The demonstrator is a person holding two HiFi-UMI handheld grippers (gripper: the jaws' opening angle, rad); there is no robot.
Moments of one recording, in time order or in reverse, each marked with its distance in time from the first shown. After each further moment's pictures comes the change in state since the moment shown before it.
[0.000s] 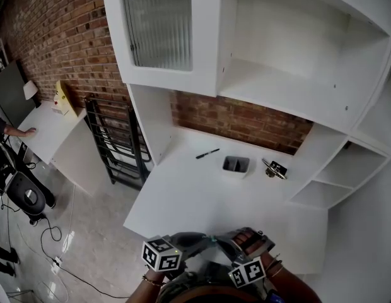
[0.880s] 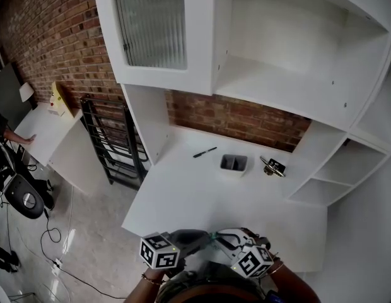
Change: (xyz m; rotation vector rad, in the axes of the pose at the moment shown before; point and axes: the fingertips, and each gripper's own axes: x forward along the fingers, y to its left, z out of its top) left arm 0.006 -0.005 0.018 0.009 -0.014 -0.063; right arm 0.002 -0.012 -0.012 0.640 -0.157 0.131
